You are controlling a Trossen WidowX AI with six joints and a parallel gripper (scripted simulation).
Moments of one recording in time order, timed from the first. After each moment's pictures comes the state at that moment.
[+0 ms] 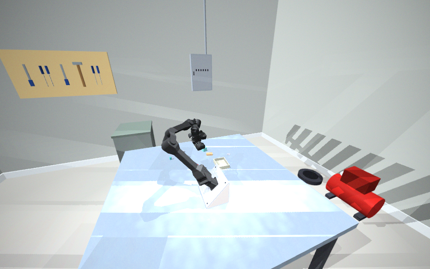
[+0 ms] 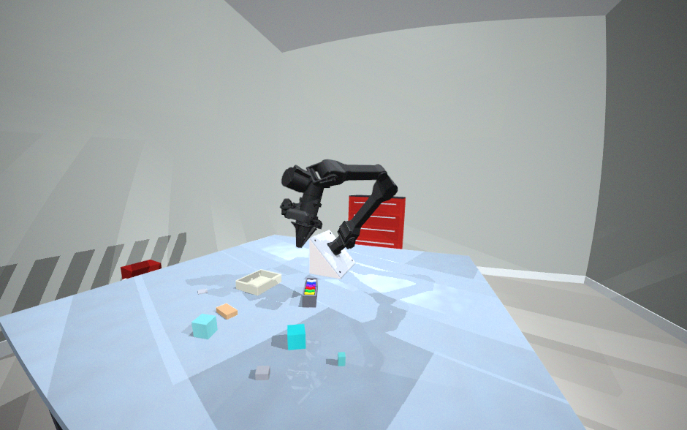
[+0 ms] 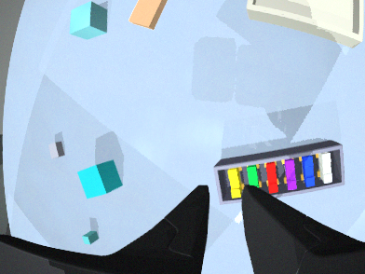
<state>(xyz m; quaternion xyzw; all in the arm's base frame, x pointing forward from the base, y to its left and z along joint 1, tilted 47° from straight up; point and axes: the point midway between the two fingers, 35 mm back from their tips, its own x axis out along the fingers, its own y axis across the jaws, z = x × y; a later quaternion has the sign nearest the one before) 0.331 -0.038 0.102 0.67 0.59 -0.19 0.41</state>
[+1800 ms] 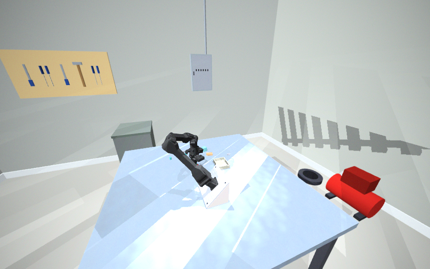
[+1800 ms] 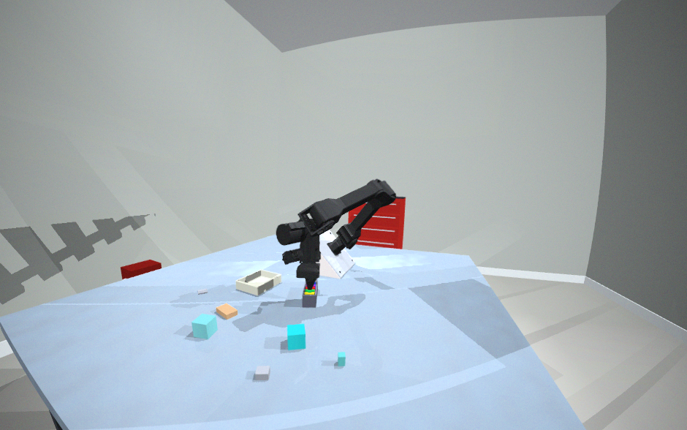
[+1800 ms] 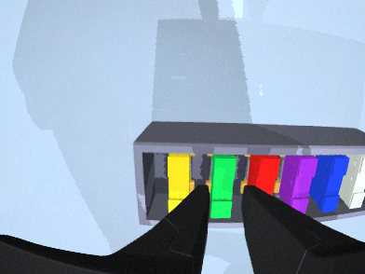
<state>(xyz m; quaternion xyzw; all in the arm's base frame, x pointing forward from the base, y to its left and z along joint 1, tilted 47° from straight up) 0.316 0.073 0.033 0.55 0.72 -0.10 0.40</state>
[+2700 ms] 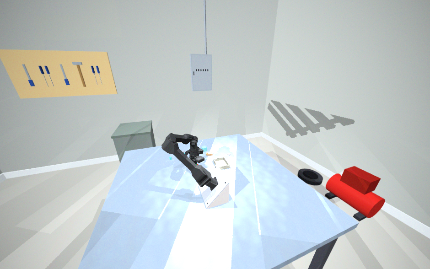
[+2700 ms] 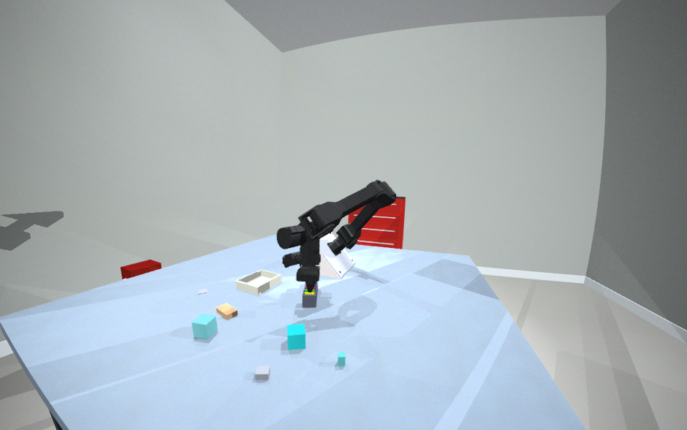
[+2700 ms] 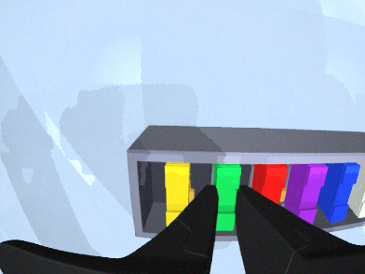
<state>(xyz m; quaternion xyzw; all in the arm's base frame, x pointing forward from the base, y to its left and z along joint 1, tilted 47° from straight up) 0.316 0.080 0.027 0.55 0.72 -0.10 0.40</state>
